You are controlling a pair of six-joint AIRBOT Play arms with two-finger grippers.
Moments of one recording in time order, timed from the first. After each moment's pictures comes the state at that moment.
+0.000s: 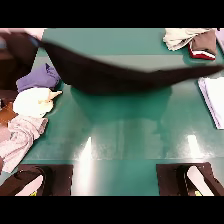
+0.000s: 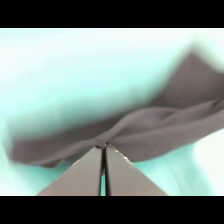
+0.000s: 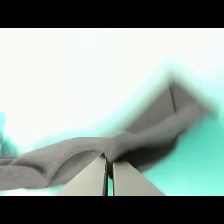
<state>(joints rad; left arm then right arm) -0.13 -0.98 1.66 1.18 -1.10 -1.43 -0.65 -0.86 1.17 -0.56 1.20 1.20</state>
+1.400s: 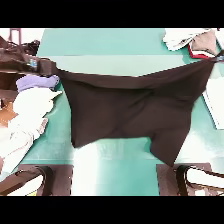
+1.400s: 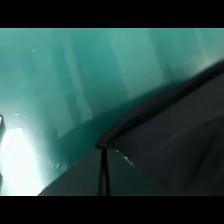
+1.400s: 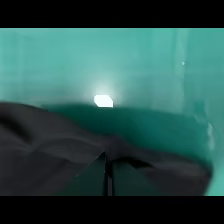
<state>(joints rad) -0.13 -1.14 1.40 1.27 -1.13 -1.47 -0.32 -1.37 1.84 -1.16 1.60 1.54</state>
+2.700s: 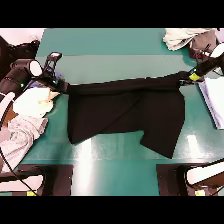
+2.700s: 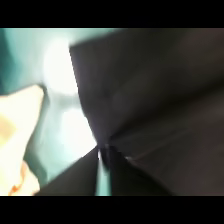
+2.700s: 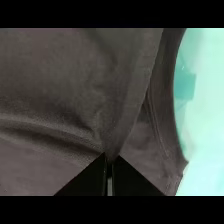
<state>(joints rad) -0.13 -1.43 1.29 1.51 -1.06 -1.46 -0.18 -1.71 1.67 -1.37 1.42 1.43</state>
